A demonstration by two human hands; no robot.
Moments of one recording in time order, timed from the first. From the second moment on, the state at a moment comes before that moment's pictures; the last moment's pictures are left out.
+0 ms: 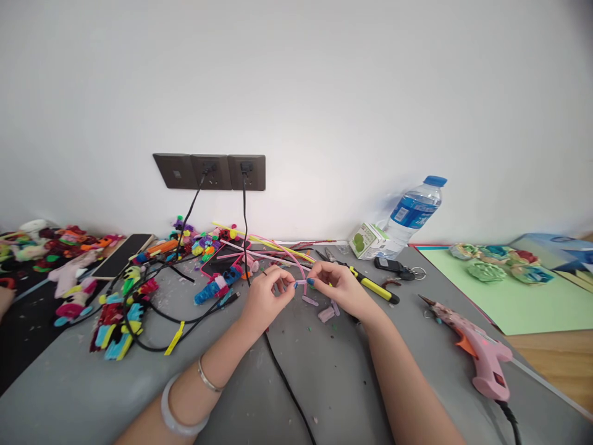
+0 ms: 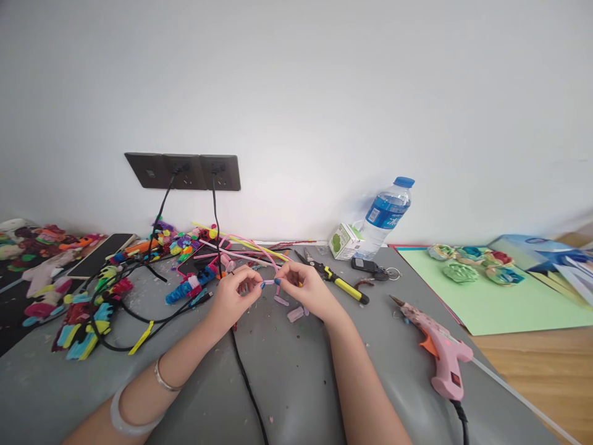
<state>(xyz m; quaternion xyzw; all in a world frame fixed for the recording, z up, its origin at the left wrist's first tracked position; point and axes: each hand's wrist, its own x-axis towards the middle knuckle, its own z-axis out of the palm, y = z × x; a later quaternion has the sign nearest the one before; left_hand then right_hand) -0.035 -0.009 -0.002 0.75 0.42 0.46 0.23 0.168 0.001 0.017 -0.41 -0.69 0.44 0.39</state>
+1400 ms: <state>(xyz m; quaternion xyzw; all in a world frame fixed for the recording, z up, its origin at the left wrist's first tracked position) -0.034 -0.008 -0.003 0.75 0.41 0.47 0.23 0.169 0.002 0.015 -0.41 -0.69 0.44 0.39</state>
